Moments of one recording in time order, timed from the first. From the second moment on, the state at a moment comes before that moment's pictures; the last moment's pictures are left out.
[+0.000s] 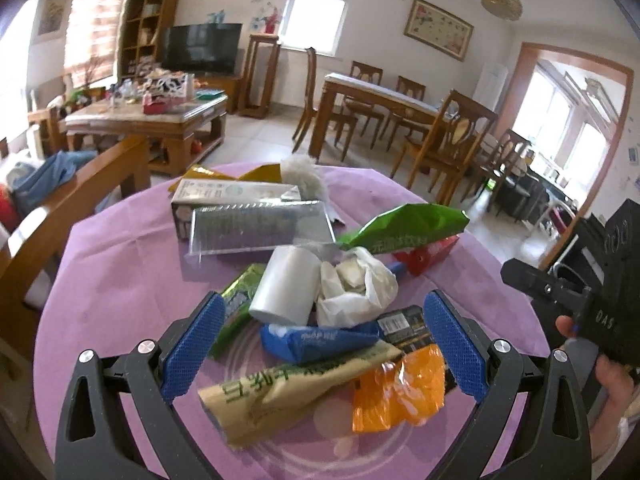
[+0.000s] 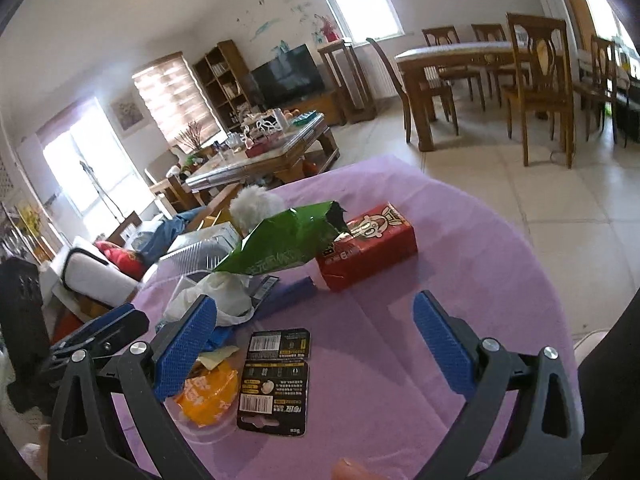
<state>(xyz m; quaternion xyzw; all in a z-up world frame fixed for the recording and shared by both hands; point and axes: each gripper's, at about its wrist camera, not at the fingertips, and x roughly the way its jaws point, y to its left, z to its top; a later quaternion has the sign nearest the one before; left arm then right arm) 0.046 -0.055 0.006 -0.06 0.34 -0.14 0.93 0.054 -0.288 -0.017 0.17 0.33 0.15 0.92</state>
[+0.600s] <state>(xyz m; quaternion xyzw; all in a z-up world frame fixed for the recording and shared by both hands) 0.090 -0.026 0.008 0.08 0.33 -0.20 0.92 0.119 -0.298 -0.042 0.27 0.42 0.20 0.84</state>
